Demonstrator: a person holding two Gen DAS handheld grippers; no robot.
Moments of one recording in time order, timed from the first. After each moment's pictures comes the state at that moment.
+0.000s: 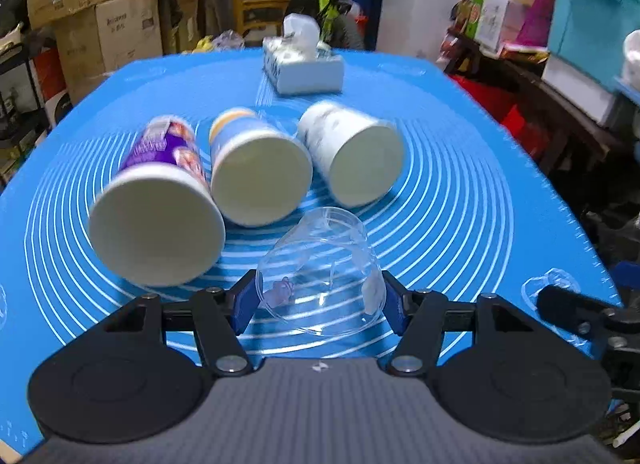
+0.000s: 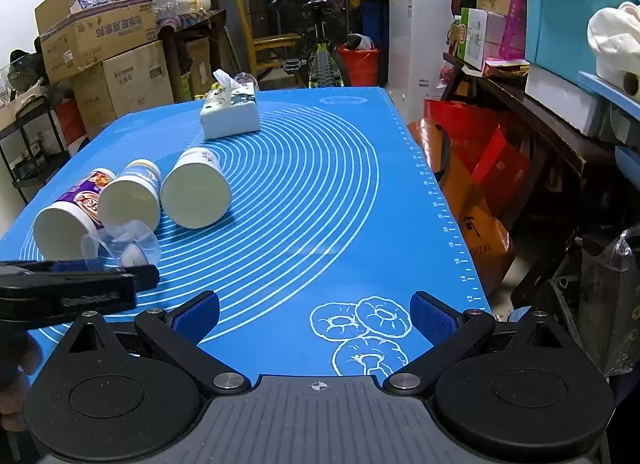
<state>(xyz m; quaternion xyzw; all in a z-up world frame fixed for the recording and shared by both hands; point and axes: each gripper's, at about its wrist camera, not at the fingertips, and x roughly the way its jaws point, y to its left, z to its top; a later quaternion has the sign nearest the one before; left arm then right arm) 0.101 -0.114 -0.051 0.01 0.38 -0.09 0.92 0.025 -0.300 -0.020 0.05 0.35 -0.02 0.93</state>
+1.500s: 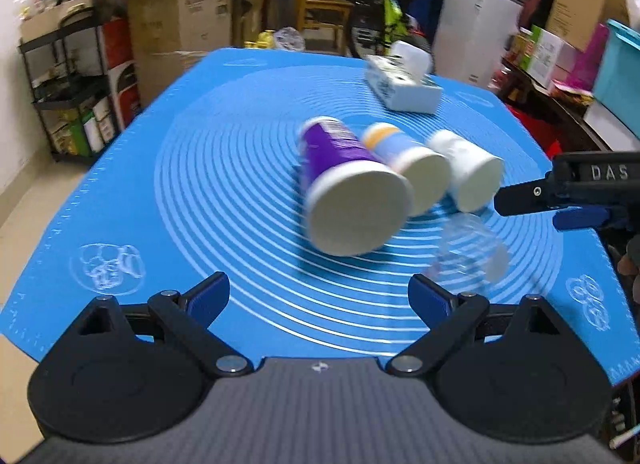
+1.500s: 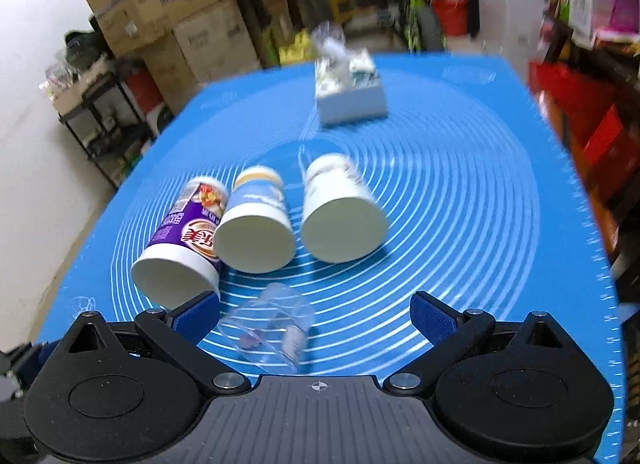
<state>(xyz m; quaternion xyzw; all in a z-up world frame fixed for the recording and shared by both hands) 0.060 0.002 -0.012 -0.03 0.38 -0.03 0.92 0.125 -0.233 0.012 0.09 0.45 0.12 0.88</state>
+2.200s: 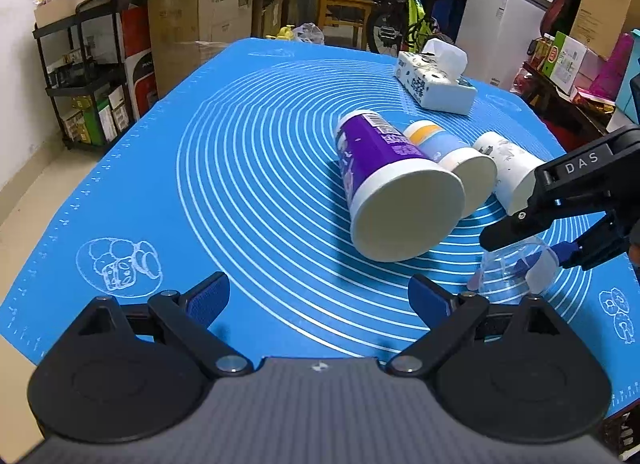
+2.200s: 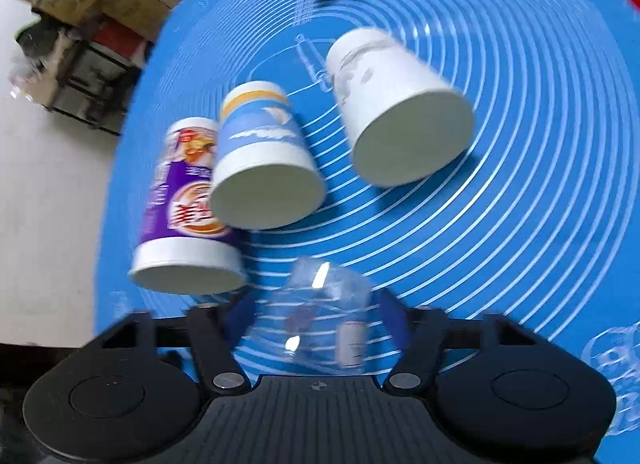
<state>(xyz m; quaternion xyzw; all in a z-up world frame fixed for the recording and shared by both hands) 0.073 0.025 -0.026 -0.04 0.38 -0.01 0.92 0.183 -0.215 -0.038 0.22 0.61 0.15 0.75</state>
